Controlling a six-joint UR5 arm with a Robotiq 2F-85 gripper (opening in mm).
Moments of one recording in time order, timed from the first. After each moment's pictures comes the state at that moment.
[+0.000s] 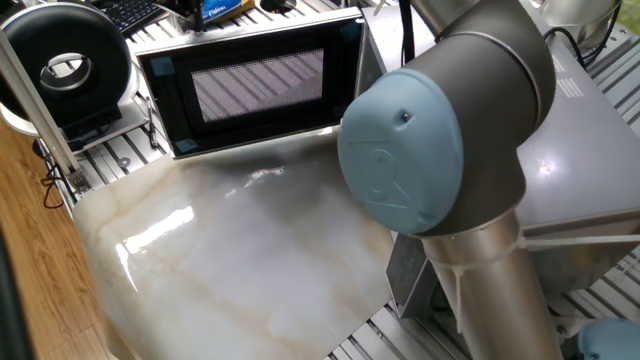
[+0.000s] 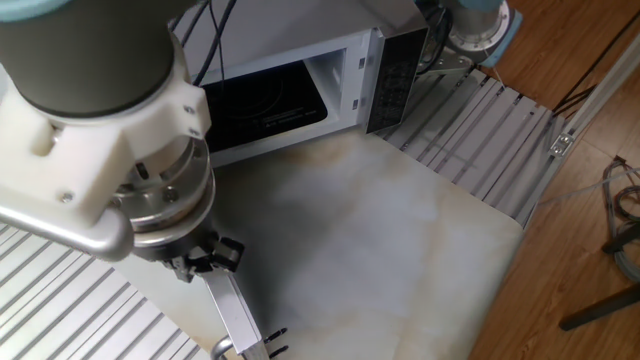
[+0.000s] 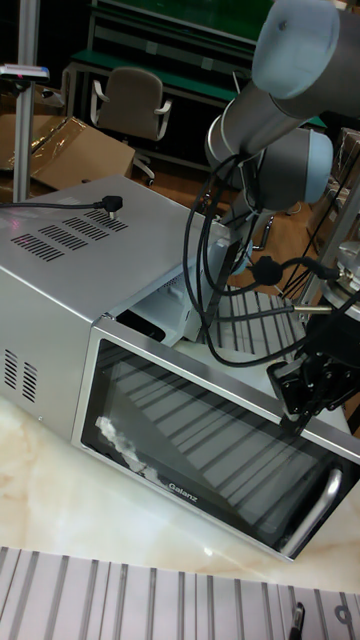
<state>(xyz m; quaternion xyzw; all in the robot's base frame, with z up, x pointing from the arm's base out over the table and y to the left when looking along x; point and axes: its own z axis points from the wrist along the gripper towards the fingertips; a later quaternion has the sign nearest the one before) 0.731 0.129 0.262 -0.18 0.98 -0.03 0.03</state>
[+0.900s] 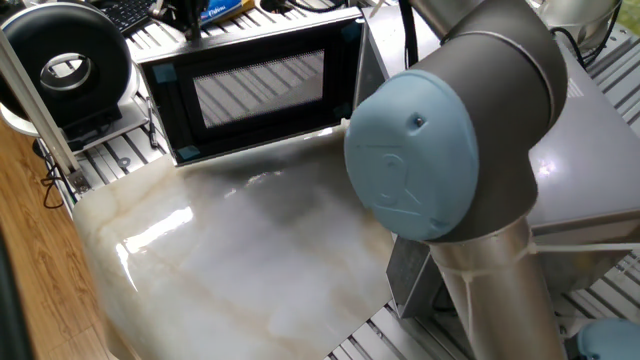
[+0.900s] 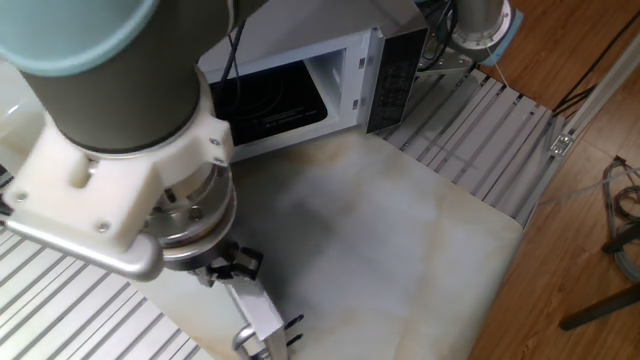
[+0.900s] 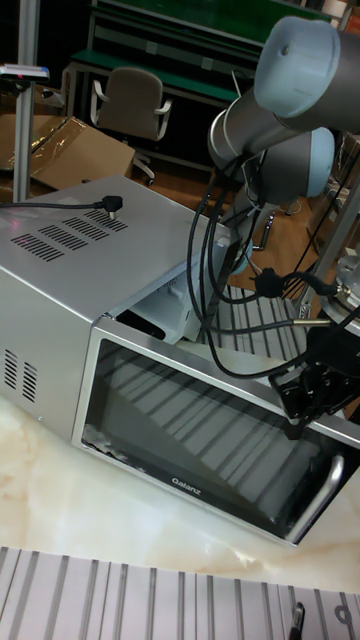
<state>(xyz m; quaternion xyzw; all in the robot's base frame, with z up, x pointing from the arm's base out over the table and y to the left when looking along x) 0.710 0.141 0.242 -0.17 0.99 -0.02 0.01</state>
